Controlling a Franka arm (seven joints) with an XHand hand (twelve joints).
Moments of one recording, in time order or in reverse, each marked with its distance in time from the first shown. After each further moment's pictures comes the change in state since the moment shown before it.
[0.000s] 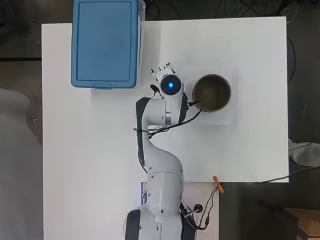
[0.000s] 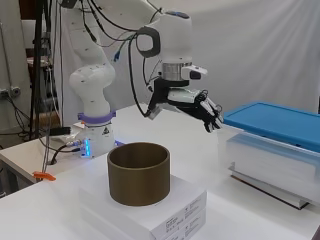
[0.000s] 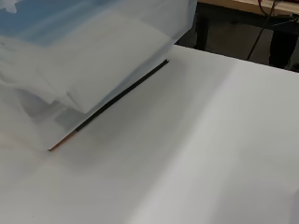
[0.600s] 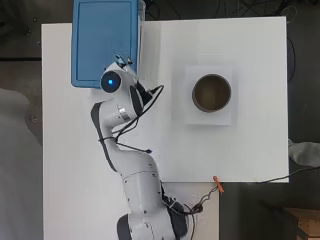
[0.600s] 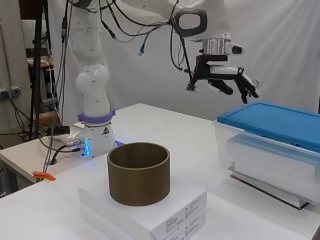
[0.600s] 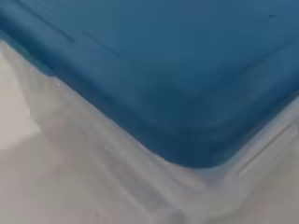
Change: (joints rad) arm 0.315 0.022 0.044 0.148 -0.117 -0.097 0.120
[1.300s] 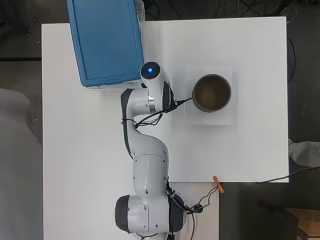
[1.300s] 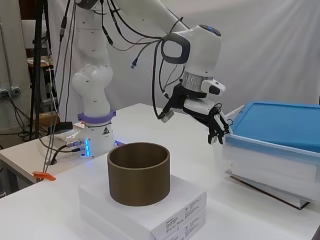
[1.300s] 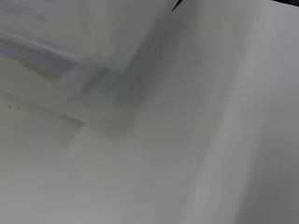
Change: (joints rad) arm -0.179 0.161 -0.067 -0.030 0.117 -0.047 0.030
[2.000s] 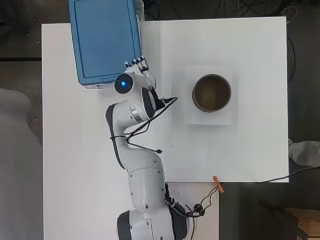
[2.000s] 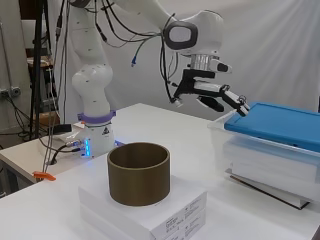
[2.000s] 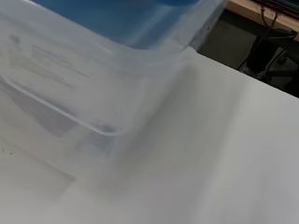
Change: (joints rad) arm 0.003 -0.141 0.147 -0.067 -0.227 0.082 0.234
